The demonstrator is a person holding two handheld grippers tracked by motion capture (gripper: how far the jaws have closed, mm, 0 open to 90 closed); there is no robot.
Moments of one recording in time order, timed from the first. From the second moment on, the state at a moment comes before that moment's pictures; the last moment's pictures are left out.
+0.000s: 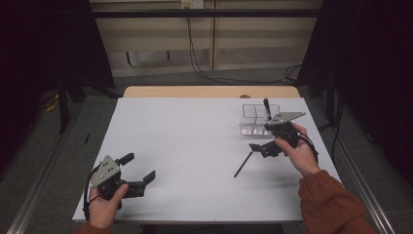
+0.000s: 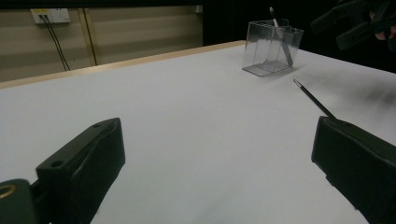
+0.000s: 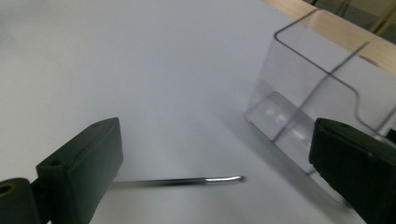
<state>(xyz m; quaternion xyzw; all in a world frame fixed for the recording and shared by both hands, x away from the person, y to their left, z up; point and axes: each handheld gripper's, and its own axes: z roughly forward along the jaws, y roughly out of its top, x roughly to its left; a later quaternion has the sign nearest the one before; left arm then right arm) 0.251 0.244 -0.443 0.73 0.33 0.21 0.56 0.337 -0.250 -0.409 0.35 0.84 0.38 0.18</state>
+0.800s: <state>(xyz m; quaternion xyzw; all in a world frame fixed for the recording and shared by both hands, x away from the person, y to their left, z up) 0.251 0.244 -0.443 0.73 0.33 0.21 0.56 0.352 -0.240 -0.413 0.30 0.92 0.23 0.06</state>
